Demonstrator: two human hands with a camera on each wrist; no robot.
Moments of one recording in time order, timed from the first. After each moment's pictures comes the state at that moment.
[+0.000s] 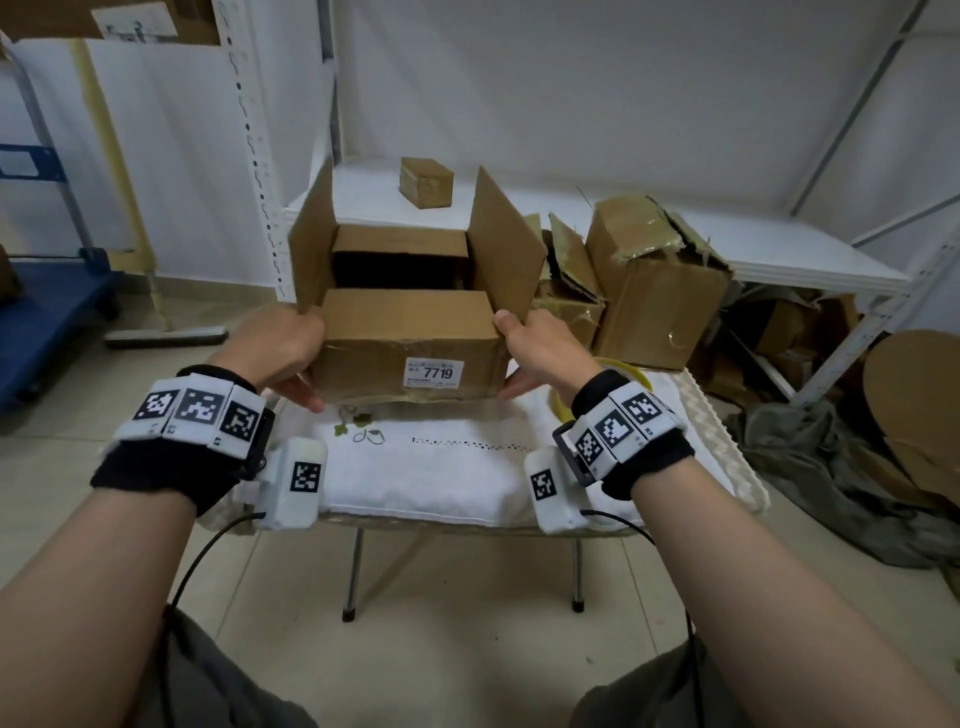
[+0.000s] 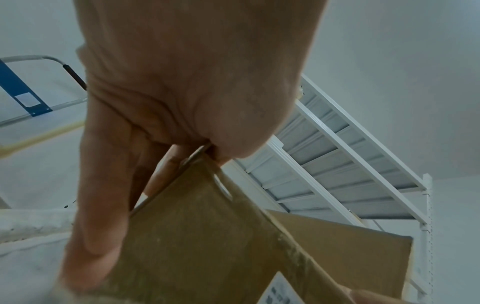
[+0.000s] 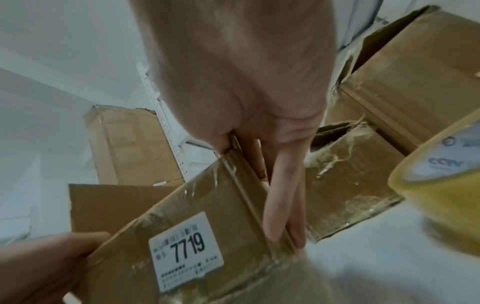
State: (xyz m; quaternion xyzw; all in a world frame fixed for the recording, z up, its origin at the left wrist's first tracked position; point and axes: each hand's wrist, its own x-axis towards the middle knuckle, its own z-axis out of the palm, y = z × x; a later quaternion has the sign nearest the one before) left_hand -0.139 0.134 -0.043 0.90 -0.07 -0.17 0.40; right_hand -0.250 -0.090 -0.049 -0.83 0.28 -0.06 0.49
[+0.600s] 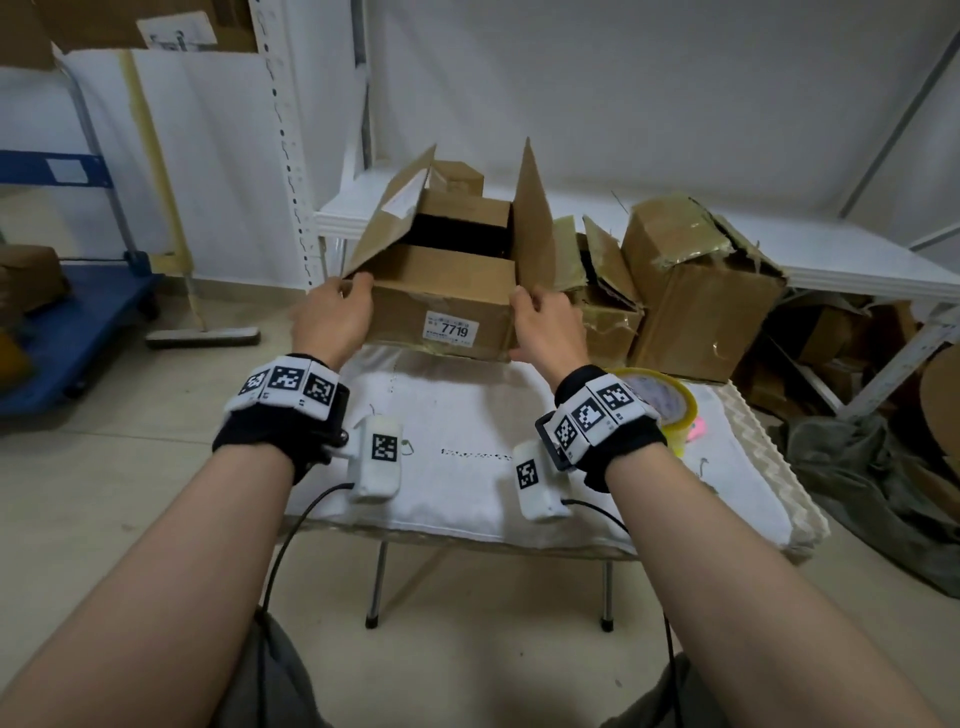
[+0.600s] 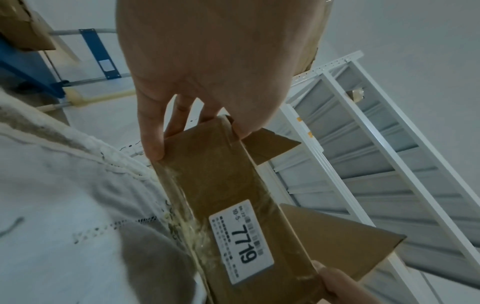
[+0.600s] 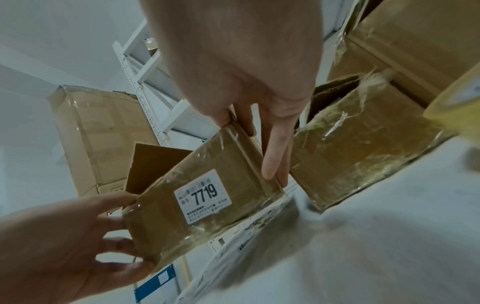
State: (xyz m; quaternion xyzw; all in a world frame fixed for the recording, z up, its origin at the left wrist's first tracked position) left_hand -0.087 0.100 -0.071 0.84 -0.08 -0.01 0.53; right_hand -0.196 -0.085 -0.070 -0.81 0.26 -0.24 0.47
